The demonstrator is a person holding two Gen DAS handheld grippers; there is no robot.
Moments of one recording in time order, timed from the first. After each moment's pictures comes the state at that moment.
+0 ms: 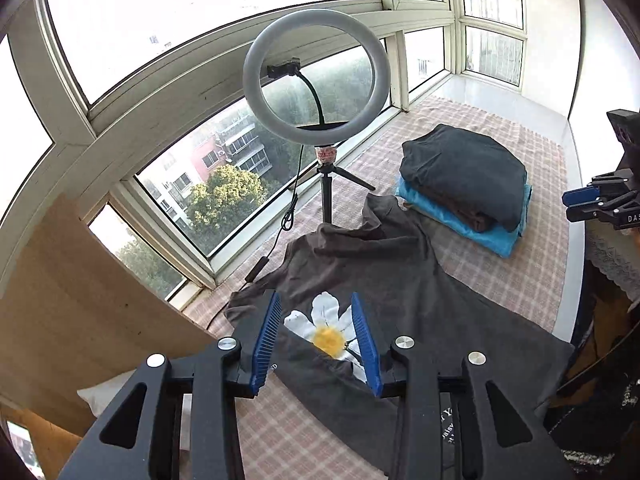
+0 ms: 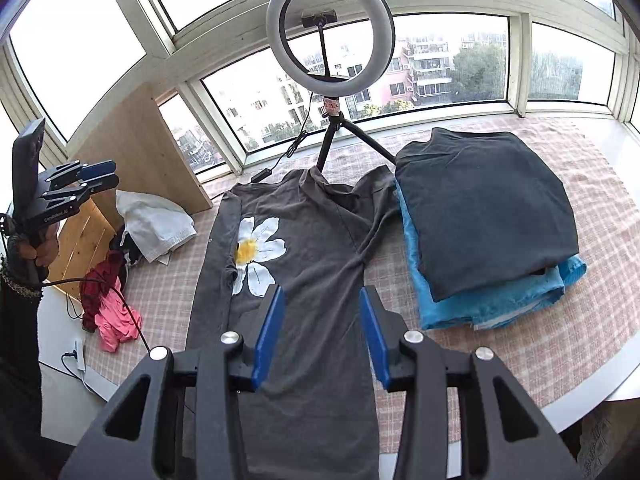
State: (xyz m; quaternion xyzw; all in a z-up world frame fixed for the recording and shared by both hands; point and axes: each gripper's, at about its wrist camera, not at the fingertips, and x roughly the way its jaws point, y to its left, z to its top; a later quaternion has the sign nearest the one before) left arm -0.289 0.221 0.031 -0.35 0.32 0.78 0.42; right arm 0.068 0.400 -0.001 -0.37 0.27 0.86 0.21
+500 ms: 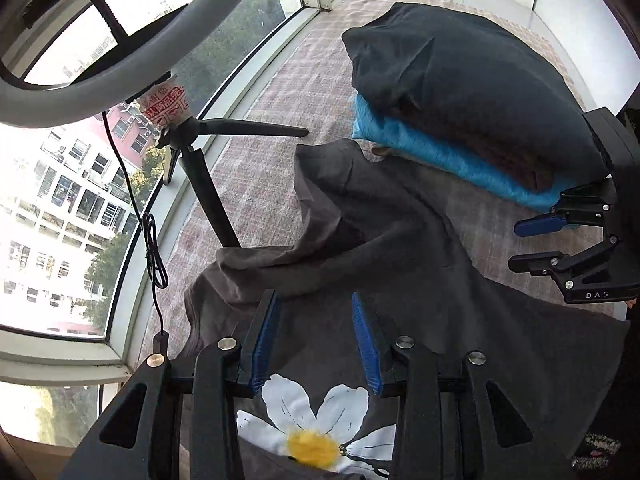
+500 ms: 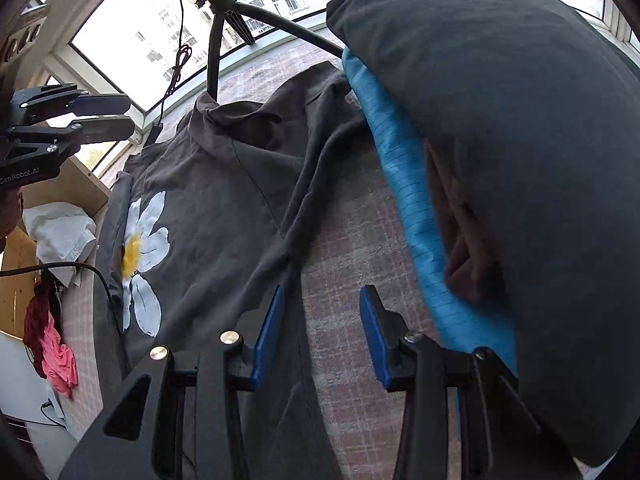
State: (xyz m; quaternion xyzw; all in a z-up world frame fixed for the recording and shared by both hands) left arm -0.356 0.424 -0.156 -0.39 0.46 0.64 0.48; right arm -0.030 0.492 -0.211 -0.44 0.35 0.79 0.25
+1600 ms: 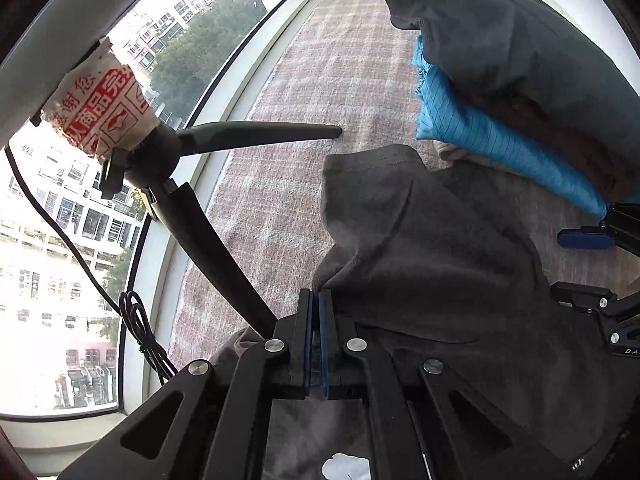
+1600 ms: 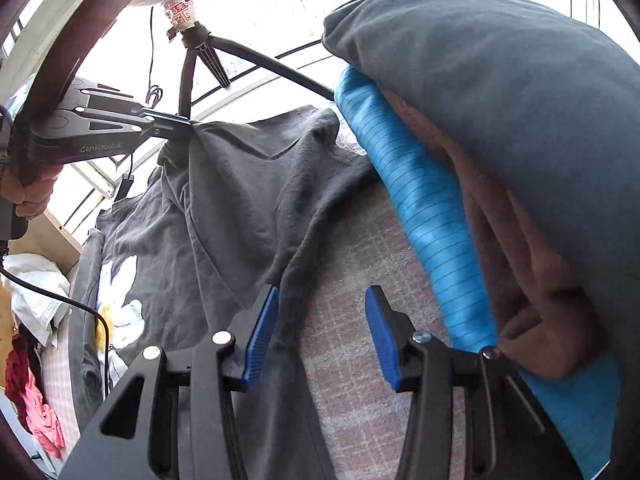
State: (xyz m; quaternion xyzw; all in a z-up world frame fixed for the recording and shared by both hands) left arm -0.397 0.456 -0.192 -0.37 0.49 0.62 0.48; right arm -0.060 0.494 -0.224 -0.36 0.33 0.80 0.33
